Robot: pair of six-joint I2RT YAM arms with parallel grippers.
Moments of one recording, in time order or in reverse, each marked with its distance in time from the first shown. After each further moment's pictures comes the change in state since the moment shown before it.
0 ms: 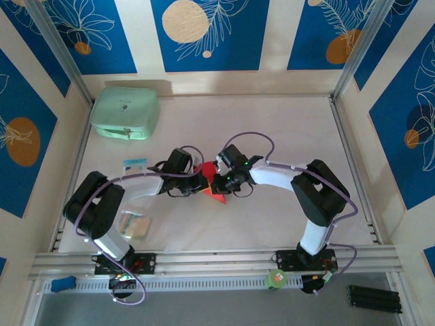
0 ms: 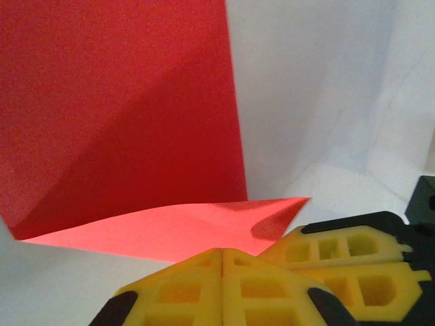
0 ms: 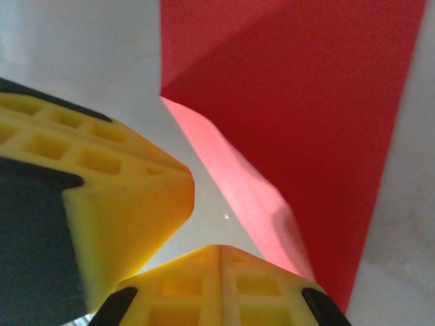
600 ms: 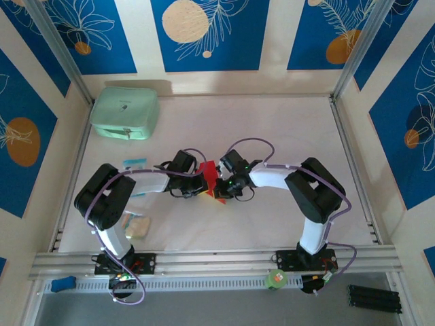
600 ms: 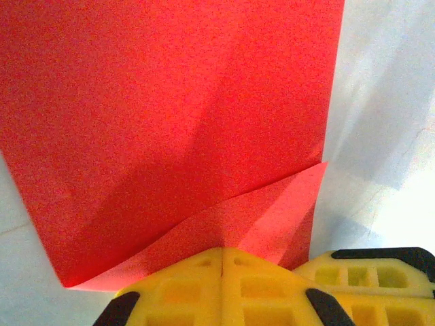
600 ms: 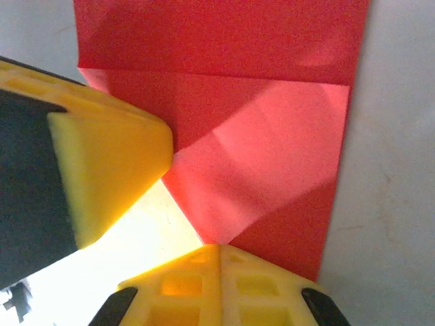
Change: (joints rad) left arm -0.004 0.100 0.042 -0.040 -0.052 -0.019; right arm -0.008 0.030 -0.082 0.078 -0.017 0.005
